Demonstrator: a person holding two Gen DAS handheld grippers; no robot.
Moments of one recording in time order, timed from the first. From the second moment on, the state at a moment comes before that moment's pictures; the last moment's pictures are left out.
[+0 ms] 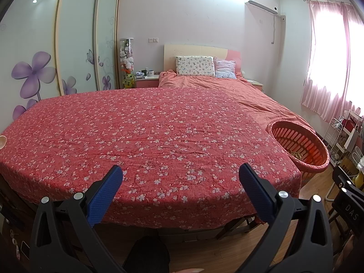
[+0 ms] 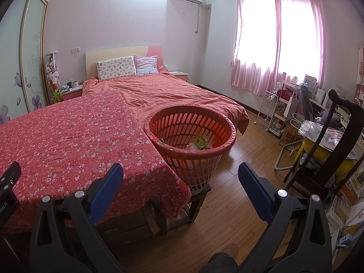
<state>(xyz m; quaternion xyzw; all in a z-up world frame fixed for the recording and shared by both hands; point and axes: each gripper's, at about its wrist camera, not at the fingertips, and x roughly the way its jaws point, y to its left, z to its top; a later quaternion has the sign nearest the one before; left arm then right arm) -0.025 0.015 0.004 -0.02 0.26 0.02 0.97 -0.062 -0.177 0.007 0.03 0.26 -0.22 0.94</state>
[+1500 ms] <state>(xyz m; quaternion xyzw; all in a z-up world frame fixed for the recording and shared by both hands) -0.024 0.012 0.006 -0.01 0.25 0.02 0.97 -0.062 -0.178 0.007 0.03 0.26 -0.21 0.94</state>
